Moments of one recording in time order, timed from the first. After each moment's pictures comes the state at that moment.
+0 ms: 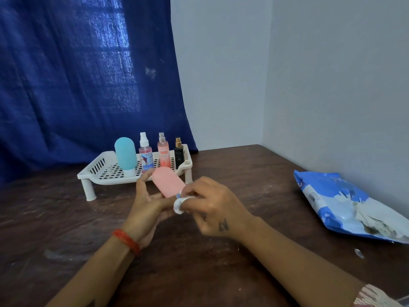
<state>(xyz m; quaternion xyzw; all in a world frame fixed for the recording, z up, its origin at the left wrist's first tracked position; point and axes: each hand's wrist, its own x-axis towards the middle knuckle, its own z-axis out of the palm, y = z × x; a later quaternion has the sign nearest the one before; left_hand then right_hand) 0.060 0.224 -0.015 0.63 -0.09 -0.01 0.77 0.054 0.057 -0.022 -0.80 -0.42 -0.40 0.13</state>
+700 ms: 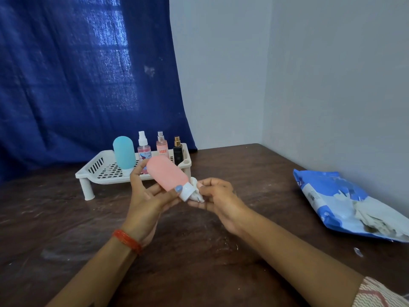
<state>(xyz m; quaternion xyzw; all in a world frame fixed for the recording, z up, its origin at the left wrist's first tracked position) 0.060 0.218 -0.014 0.61 -0.12 0.07 0.78 0.053 0.068 -0.005 -0.61 0.03 0.03 0.79</state>
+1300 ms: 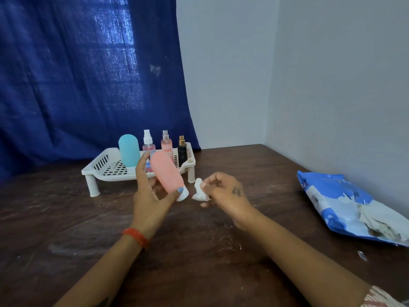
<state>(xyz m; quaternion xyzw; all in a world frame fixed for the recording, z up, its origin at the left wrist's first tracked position) 0.065 0.221 -0.020 0.74 -0.15 0.22 0.62 0.054 0.064 -0.003 -0.80 0.02 -0.07 0.60</state>
